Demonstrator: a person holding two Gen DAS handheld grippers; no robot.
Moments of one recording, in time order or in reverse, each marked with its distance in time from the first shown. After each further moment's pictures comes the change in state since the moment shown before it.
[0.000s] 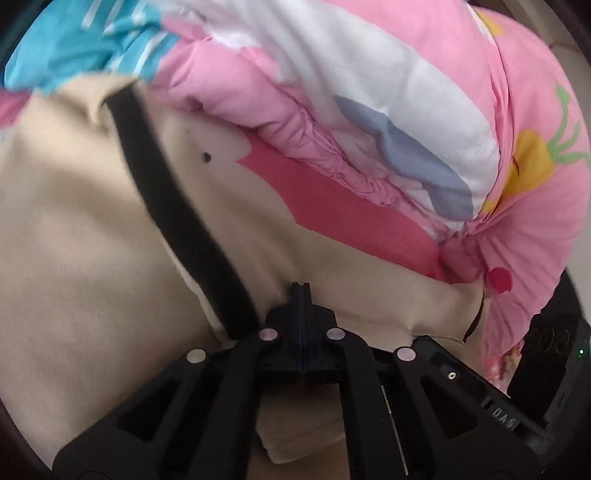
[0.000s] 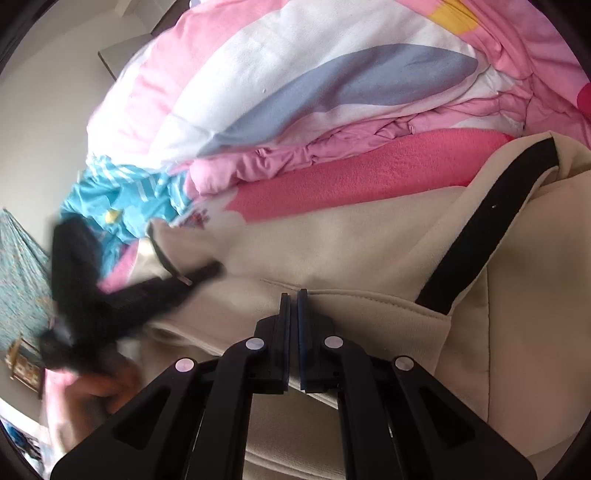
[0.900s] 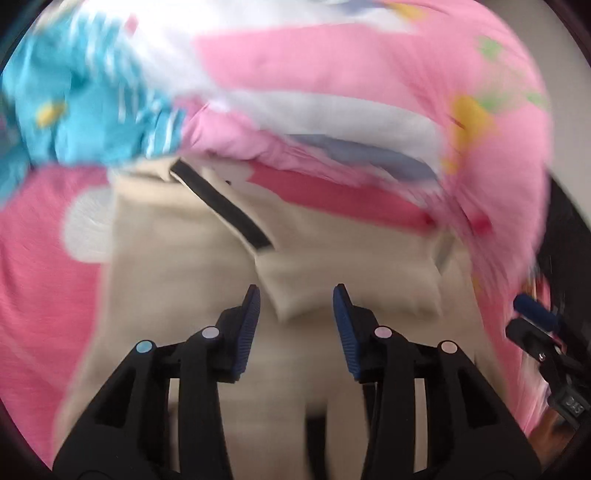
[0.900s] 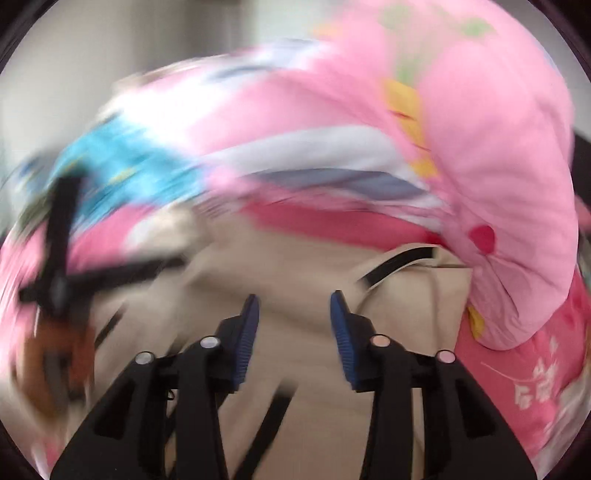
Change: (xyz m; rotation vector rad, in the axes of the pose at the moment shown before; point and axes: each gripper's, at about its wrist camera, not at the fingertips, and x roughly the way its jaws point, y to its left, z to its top) left arm -0.118 -0.067 -0.040 0.310 0.046 0.192; right arm -0.156 0.111 -0.044 -0.412 -0.014 -0.256
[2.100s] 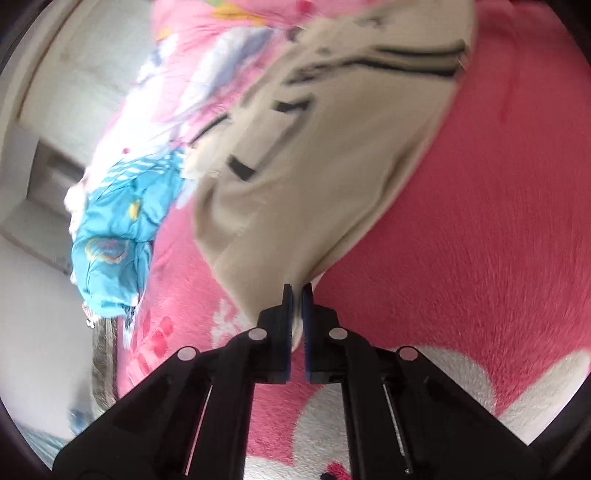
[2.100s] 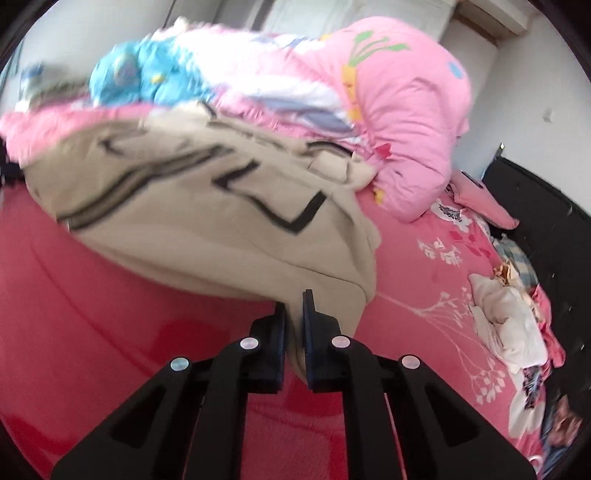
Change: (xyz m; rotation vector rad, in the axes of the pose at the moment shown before) left arm -0.191 0.000 -0.275 0.946 0.068 0.455; right arm -0.136 0.027 -0.234 -0.111 -0.026 -0.333
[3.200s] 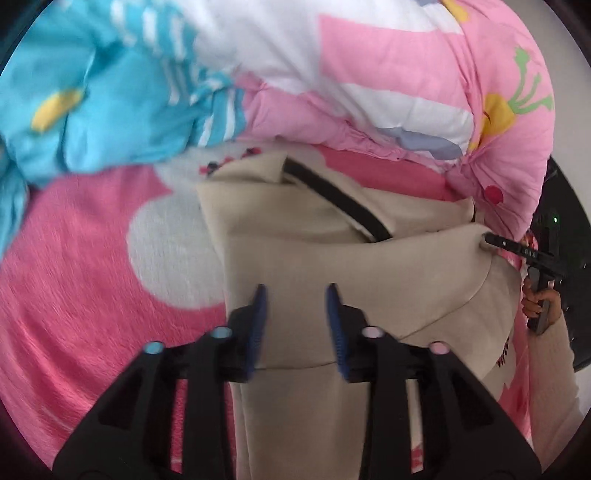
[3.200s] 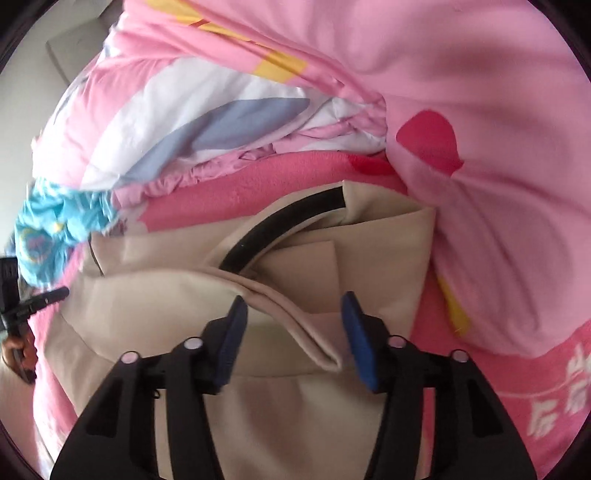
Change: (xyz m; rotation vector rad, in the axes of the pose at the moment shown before) left arm 0.290 0.260 0.124 -0.901 0.032 -0.640; right arm 0.319 -0.136 0.210 0.477 0.286 0.349
